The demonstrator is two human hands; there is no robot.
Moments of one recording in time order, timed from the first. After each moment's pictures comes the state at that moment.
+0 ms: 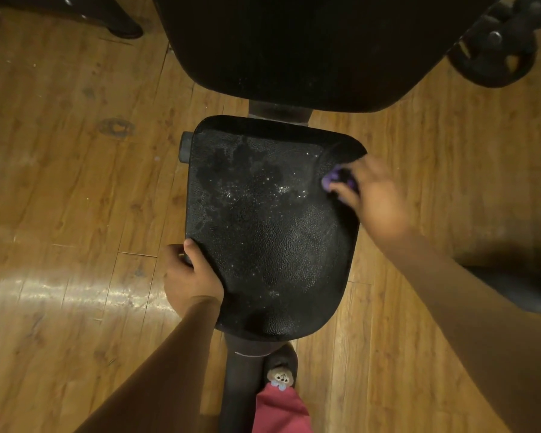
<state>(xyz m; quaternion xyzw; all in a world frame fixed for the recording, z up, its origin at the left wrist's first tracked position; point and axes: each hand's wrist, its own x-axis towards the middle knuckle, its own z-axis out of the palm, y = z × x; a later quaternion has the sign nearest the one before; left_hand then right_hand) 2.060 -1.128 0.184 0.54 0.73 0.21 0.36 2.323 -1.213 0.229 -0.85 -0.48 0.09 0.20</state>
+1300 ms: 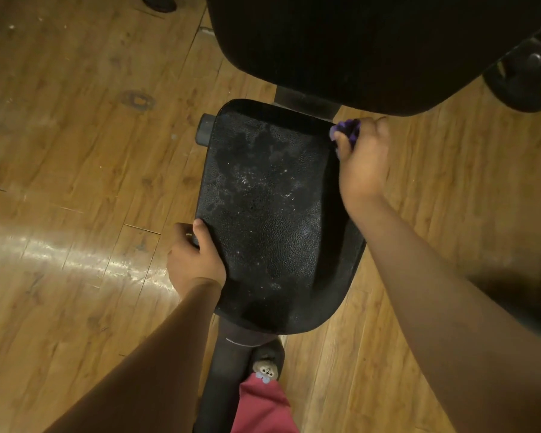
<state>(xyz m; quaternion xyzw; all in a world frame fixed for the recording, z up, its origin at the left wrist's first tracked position) 2.061 -1.128 0.184 0.54 0.74 0.20 0.35 2.318 -1.133 0.217 -0.91 -0.34 0.03 0.25</state>
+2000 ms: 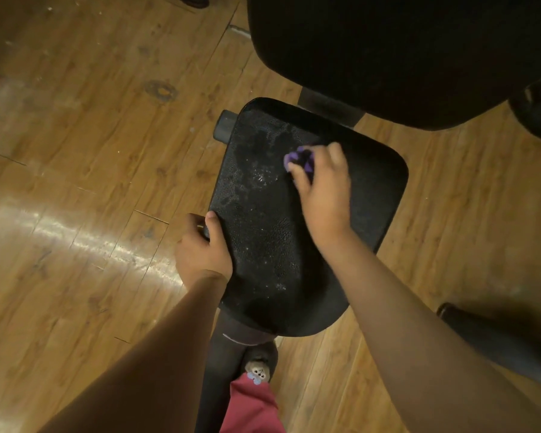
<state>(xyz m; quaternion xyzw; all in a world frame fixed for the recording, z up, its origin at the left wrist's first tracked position) 2.060 -1.130 0.186 0.53 0.74 0.20 0.36 2.240 -1.131 0.217 -0.84 -0.46 0.09 0.28</state>
